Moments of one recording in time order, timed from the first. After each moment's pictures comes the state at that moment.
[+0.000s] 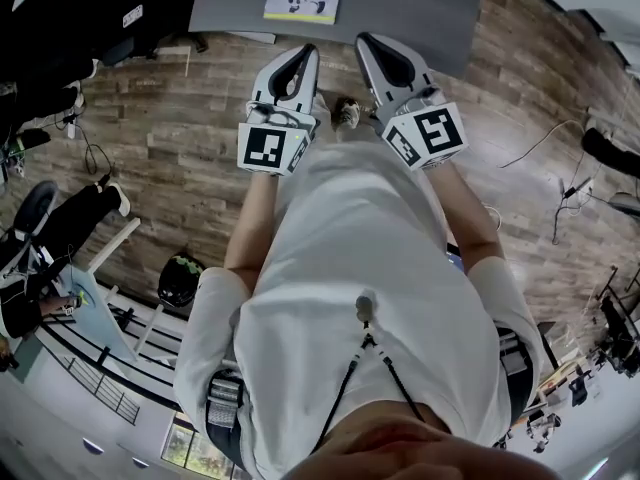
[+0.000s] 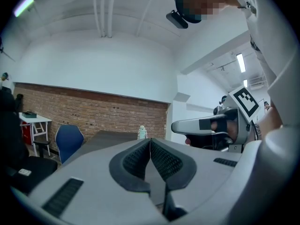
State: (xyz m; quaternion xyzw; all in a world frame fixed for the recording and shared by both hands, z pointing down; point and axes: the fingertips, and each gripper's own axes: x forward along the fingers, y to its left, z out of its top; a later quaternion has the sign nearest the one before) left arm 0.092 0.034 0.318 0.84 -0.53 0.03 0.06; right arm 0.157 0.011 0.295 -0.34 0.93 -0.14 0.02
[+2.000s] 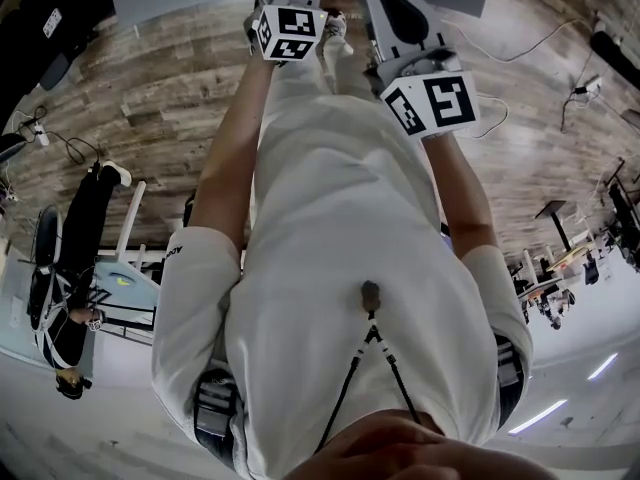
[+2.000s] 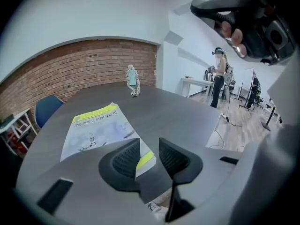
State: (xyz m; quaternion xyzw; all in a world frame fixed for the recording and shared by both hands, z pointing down) left arm 0.077 -0.151 0.656 0.84 -0.43 0.30 0.15; right arm 0.133 -0.131 0.456 -0.47 0.85 -0.24 -0.06
